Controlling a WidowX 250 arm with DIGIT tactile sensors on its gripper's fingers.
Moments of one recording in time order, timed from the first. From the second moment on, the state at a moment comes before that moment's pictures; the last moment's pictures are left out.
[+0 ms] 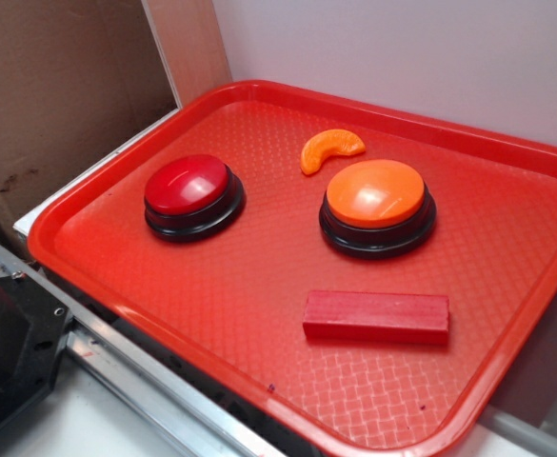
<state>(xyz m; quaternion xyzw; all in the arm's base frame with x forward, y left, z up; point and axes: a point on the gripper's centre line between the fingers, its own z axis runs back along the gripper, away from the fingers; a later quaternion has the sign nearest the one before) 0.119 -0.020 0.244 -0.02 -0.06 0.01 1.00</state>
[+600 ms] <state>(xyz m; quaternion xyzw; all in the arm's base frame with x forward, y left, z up) 0.126 -0.033 0.235 0.00 -0.07 -0.06 1.00</state>
